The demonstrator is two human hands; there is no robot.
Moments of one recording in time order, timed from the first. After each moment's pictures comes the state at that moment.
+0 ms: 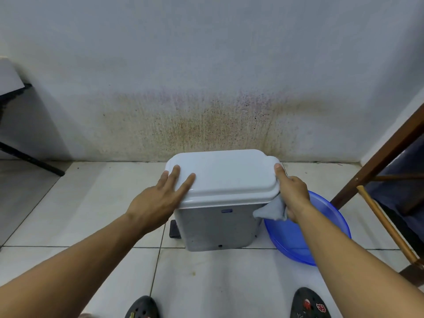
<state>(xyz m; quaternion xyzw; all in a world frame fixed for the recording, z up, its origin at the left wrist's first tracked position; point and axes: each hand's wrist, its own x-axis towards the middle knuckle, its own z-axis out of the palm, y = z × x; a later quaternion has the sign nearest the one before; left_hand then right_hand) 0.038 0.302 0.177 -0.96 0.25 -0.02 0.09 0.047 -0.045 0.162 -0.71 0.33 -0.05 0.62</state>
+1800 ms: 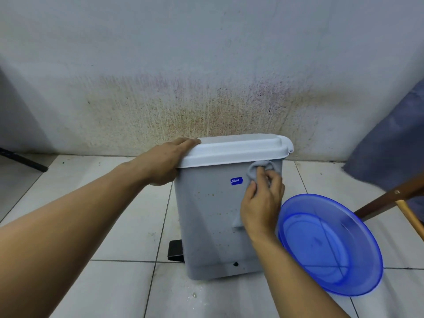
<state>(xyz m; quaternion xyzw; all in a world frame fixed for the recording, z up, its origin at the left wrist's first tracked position) 0.196 0.300 0.193 -0.96 0.26 0.04 -0.08 0.104 0.066 0.099 -0.88 0.13 -0.34 0.30</state>
